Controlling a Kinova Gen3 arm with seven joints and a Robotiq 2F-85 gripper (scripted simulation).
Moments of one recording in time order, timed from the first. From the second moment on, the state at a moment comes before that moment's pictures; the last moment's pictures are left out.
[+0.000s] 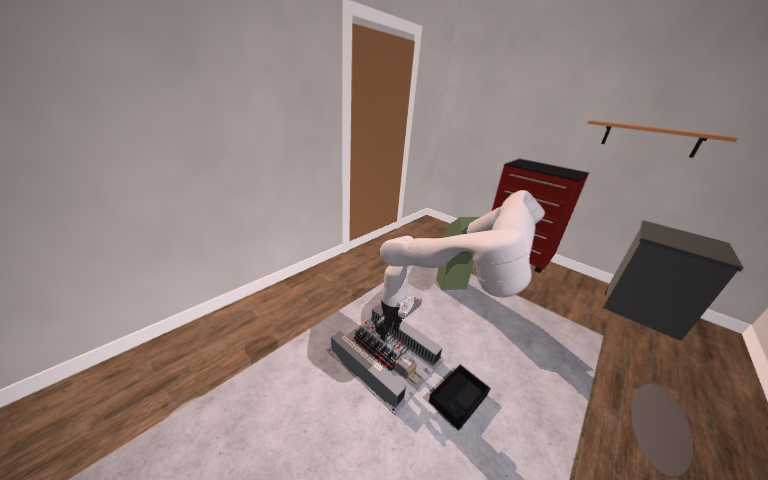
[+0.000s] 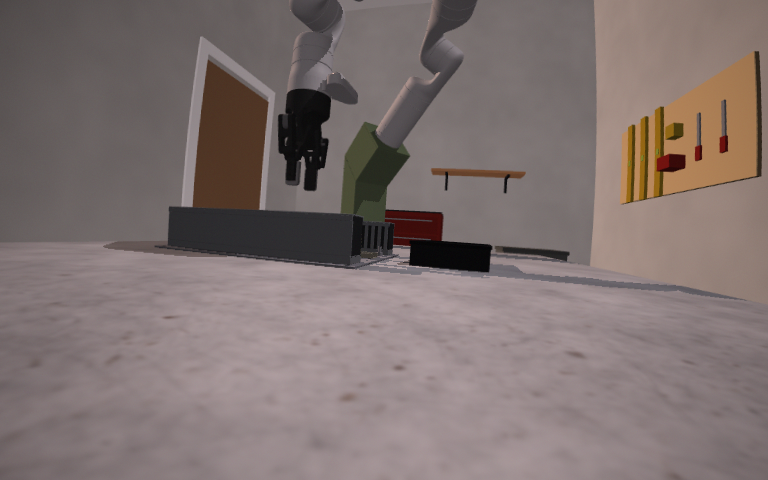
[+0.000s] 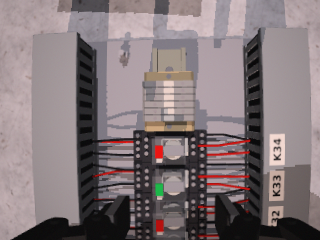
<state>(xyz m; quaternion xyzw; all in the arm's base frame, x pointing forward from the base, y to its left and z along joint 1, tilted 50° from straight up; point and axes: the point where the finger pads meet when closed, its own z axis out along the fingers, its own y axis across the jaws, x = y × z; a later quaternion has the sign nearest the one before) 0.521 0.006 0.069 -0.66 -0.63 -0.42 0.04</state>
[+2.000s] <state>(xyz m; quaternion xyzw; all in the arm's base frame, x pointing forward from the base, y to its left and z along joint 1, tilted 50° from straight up) 0.537 0.029 0.046 -0.66 -0.62 -0.42 0.05</state>
